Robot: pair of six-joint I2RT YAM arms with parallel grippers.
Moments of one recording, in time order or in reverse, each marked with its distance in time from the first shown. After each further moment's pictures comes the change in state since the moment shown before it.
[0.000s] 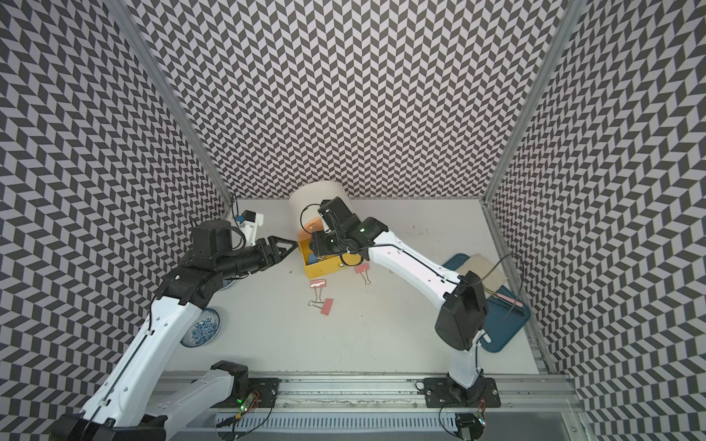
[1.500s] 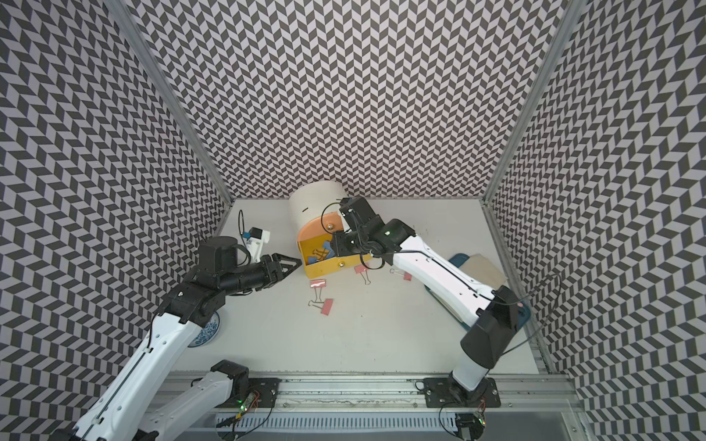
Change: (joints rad) left arm -0.105 -0.121 -0.161 0.002 0.002 -0.113; right arm -0.074 -0.236 -0.211 -0.040 0.021 -0.034
